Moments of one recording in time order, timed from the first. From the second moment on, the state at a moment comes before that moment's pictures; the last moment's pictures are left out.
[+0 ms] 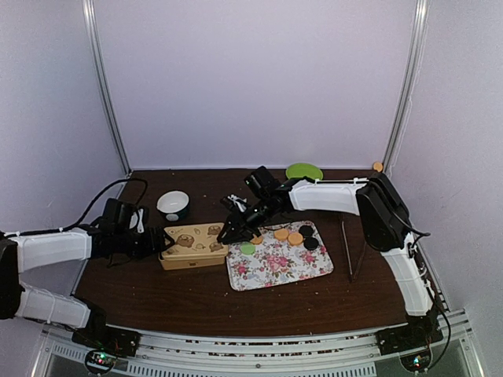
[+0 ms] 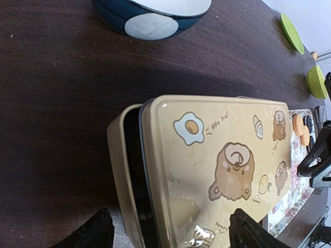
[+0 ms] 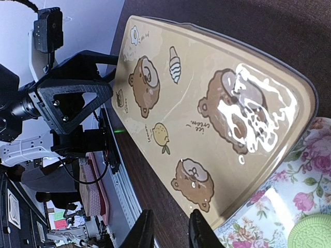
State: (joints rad) left arm -0.32 1.19 0.50 -0.13 0.23 -0.56; right arm 0.79 2.35 1.88 -0.43 -0.87 0.55
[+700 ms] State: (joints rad) left arm -0.33 1.22 0.51 -0.12 0.22 -0.56; right arm 0.79 2.22 1.72 -0.31 -0.75 0.65
